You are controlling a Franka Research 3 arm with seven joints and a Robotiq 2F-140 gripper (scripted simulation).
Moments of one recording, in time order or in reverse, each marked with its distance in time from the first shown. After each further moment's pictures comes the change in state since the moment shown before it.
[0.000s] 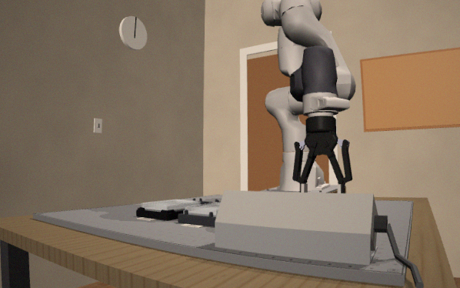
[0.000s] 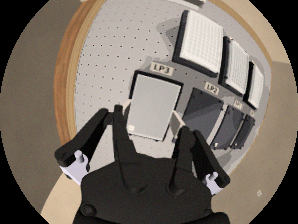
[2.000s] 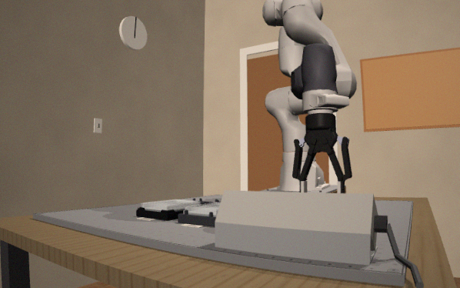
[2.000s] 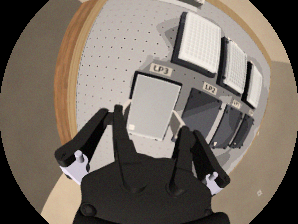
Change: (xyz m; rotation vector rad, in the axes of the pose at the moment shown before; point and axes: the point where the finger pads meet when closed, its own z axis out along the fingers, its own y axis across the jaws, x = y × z) arm 0.001 0.000 -0.007 0.000 0.002 0.003
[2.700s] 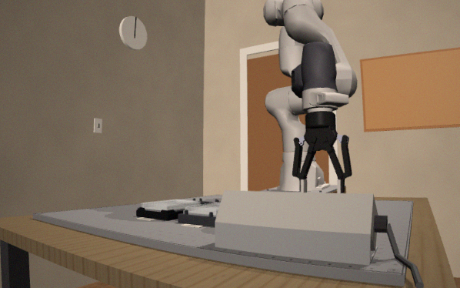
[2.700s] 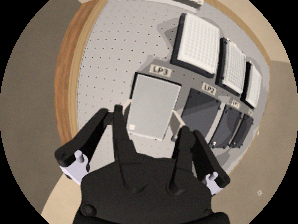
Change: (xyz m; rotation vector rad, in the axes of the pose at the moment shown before) arm 0.002 0.000 -0.004 0.002 0.004 0.004
